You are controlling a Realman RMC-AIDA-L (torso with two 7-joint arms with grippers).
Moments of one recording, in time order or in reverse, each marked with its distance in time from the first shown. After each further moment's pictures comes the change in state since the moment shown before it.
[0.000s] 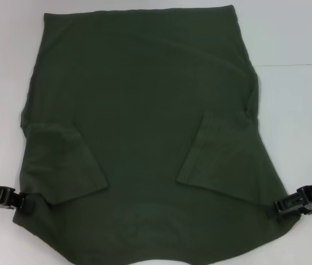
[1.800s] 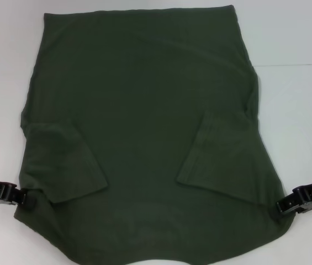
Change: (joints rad) left arm -0.014 0.003 0.000 -0.003 -0.002 0.000 0.002; right arm 0.022 0.014 -0.009 -0.001 -0.038 0.029 0.009
